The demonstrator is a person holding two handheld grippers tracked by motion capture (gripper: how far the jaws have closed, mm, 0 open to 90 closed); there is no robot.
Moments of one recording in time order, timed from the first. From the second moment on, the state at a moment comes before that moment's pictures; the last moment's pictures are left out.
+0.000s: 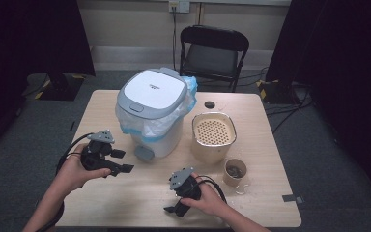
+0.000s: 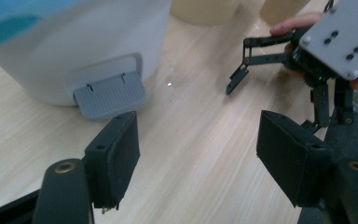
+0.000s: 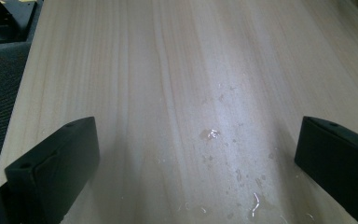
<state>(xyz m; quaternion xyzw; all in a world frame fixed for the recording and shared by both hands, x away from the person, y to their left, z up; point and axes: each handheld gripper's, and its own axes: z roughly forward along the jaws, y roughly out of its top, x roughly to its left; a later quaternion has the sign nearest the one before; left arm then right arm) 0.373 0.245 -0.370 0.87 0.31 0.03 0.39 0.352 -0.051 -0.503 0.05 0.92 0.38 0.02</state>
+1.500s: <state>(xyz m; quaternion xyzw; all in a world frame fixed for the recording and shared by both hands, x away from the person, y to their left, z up) 0.395 0.244 -0.292 0.86 0.32 0.05 0.39 0.353 -0.051 -0.503 0.05 0.92 0.38 0.02</state>
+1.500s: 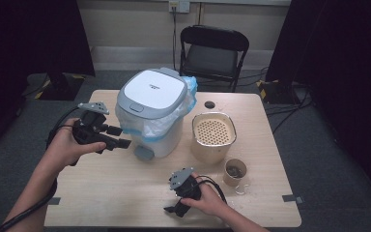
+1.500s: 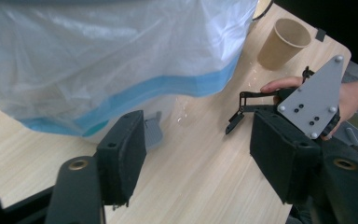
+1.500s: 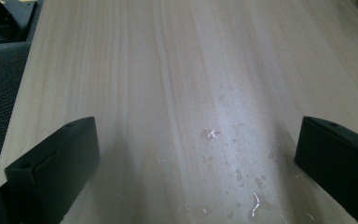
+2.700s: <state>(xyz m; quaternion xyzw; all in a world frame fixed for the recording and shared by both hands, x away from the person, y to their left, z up) 0.420 0.230 -0.246 0.86 0.32 0.08 0.40 0.353 -0.051 -0.503 0.05 0.92 0.38 0.02</state>
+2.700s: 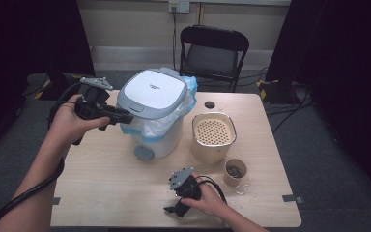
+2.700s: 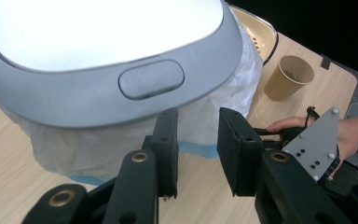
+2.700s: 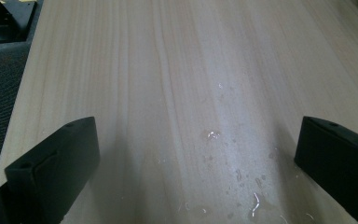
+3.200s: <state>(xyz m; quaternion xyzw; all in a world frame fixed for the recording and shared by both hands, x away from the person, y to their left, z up) 0.431 0.223 -0.236 0.85 0.33 0.08 0.39 0.353 -0.051 -0.503 0.05 0.92 0.38 0.02</state>
